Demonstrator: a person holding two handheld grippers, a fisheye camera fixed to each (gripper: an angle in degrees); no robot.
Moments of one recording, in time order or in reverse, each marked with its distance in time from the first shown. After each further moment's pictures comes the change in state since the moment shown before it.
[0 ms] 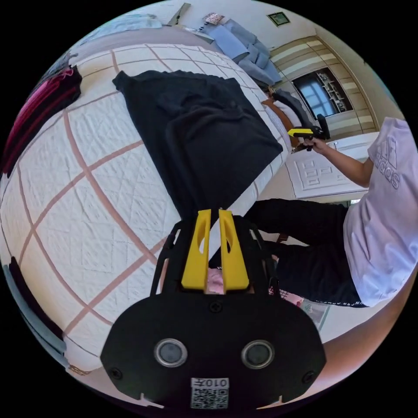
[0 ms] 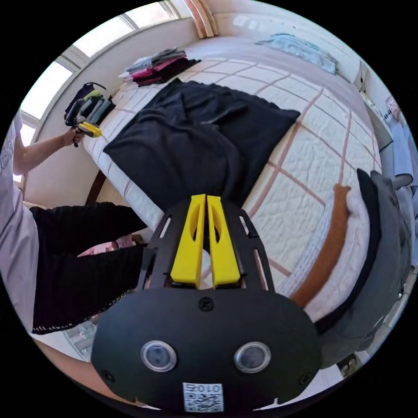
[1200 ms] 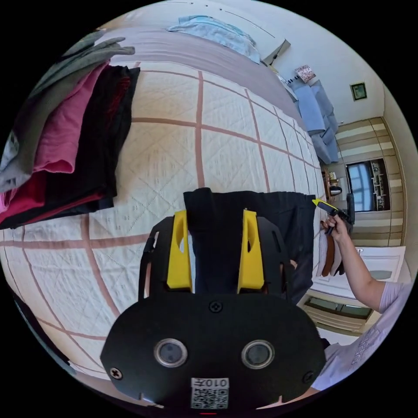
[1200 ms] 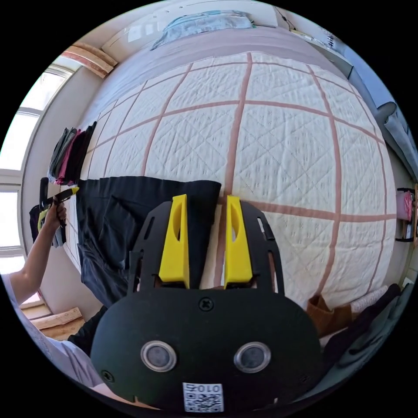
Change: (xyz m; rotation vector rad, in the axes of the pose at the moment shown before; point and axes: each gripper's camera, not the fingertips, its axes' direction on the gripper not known) left arm -0.190 -0.275 0.007 0.209 -0.104 -0.483; right arm 0.229 -0.250 0.097 -0.035 -0.019 0.477
